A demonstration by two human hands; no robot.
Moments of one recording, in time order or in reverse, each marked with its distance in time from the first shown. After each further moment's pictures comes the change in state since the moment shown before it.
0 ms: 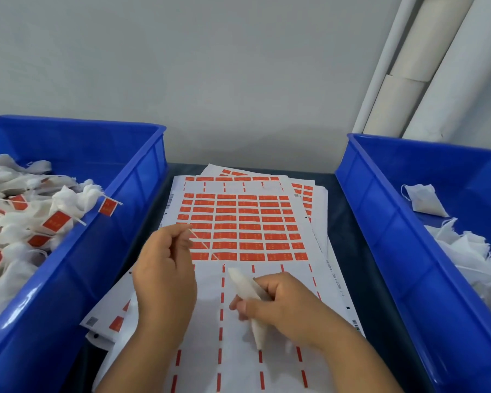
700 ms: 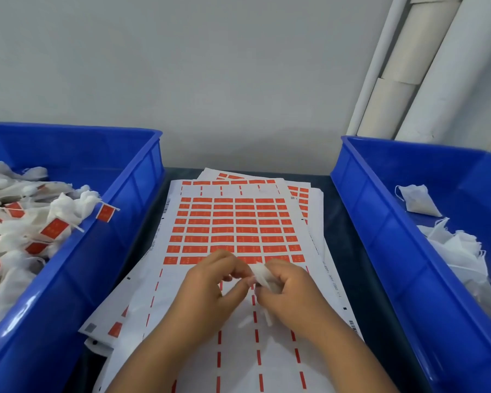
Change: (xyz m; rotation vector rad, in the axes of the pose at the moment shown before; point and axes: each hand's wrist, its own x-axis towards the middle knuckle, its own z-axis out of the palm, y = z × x) left_hand -0.017 0.007 0.005 0.022 -0.721 0.302; right_hand 0.012 0.020 -0.002 -0.139 0.333 -0.106
